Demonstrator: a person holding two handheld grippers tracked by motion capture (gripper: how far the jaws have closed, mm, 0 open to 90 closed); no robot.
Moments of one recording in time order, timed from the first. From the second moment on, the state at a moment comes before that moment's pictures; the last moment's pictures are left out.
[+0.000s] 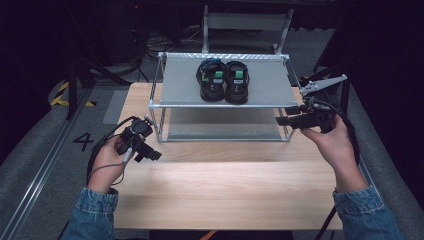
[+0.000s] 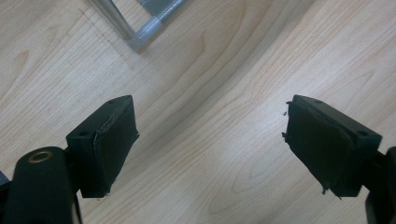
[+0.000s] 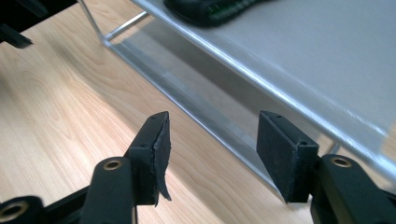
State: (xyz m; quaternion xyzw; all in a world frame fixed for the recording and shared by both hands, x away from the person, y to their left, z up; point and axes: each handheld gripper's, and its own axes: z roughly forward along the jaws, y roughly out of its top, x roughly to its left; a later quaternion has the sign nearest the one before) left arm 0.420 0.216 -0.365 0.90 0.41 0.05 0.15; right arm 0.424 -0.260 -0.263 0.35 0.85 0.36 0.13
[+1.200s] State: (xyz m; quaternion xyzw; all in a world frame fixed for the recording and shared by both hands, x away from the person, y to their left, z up) left arm 0.424 0.224 -0.372 0.90 0.42 0.05 0.14; right arm 0.412 -0.328 -0.360 0.45 0.83 0.30 0.11
